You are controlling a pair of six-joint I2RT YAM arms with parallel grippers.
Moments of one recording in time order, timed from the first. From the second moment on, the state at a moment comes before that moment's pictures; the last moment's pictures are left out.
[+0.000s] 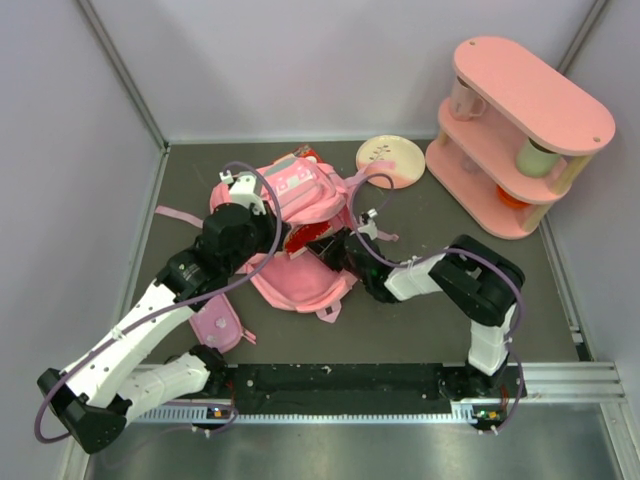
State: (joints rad) left arm -0.67 0.94 1.00 -0.43 -0.18 -0.50; right arm 0.87 1.86 0.78 0.77 0.19 1.33
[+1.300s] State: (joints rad) left arm -0.61 0.88 0.90 -0.40 -0.03 -0.44; right arm 0.80 1.12 0.58 0.32 0.28 0.93
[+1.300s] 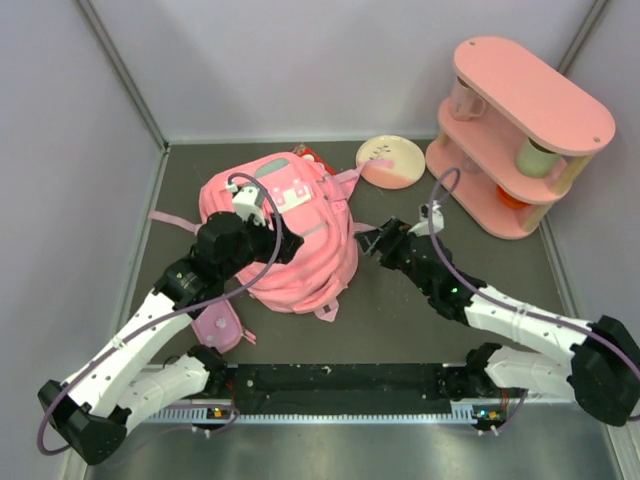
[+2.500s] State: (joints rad) left arm -1.04 1.82 1.47 -0.69 -0.49 -0.29; right arm 0.35 0.84 0.32 0.06 0.10 0.96
